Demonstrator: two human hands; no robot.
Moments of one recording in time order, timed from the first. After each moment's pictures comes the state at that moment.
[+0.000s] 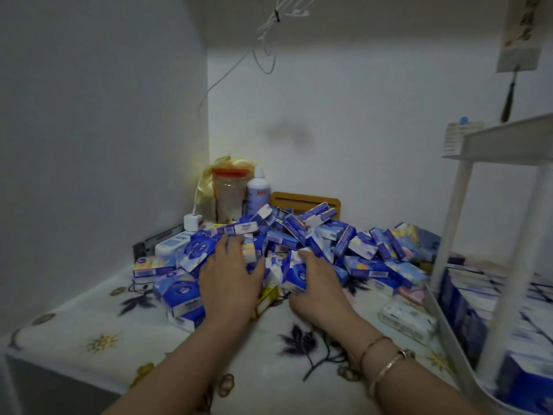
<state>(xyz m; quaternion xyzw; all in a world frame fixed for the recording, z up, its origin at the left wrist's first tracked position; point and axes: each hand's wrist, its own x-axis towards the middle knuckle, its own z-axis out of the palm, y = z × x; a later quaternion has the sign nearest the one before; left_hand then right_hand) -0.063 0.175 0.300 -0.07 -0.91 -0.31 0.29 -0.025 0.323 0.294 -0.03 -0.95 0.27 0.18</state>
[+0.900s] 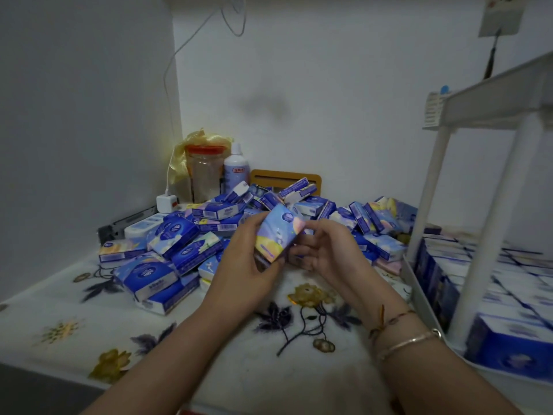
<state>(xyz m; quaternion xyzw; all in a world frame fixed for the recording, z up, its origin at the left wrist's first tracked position) -0.038 0.201 0.290 -0.34 -0.77 -0.50 0.21 -0.005 0.346 0.334 -0.08 -0.59 0.80 0.10</state>
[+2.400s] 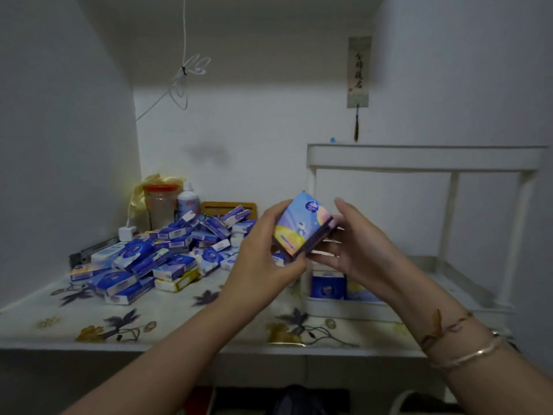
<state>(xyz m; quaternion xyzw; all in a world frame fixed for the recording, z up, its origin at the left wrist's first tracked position) 0.153 0.264 0.360 -0.49 -0.64 -0.55 0.21 0.229 0.401 0.395 -0.02 -0.62 0.76 0.22</state>
